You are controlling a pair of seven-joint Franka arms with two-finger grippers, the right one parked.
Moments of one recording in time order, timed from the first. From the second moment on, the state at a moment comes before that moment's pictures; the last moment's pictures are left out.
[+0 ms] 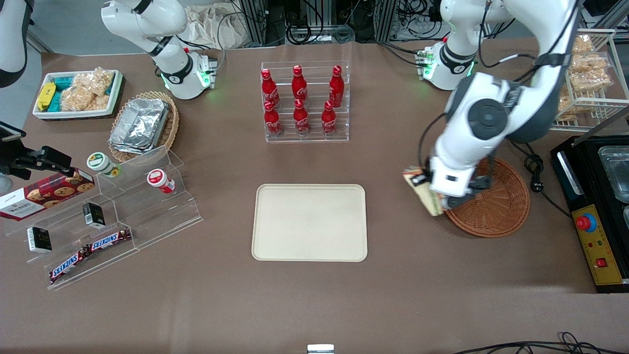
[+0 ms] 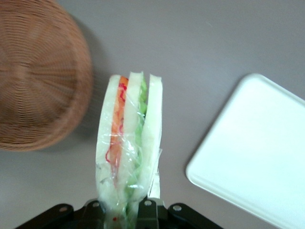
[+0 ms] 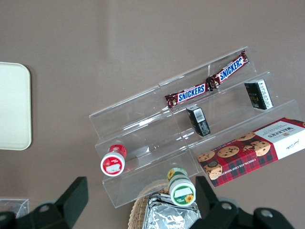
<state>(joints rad) 0.02 0.24 -0.50 -1.86 0.08 2.06 -0.94</state>
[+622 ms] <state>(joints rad) -0.01 0.58 -0.67 -1.83 0.43 2.40 -0.93</state>
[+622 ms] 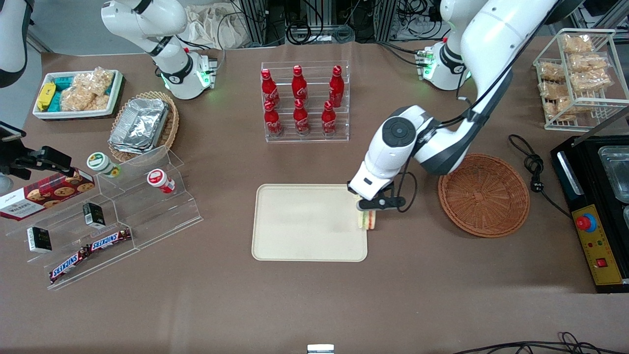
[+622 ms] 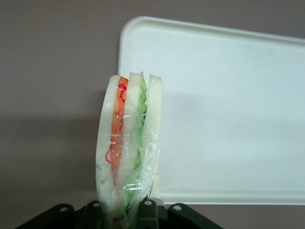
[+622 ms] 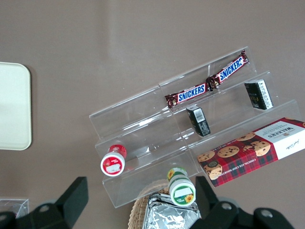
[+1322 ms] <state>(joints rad) -0.03 0.69 -0.67 -1.72 0.52 2.40 -0.99</state>
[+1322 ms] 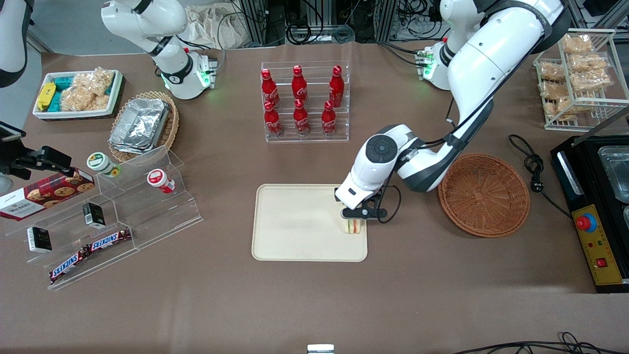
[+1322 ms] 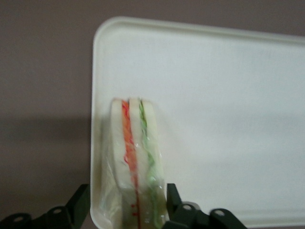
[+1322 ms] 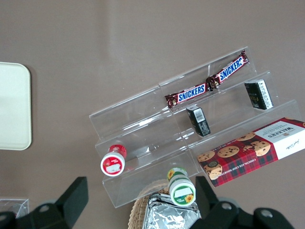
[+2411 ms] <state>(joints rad) 0.10 0.09 -0.44 -1.60 0.00 1.75 -0.60</state>
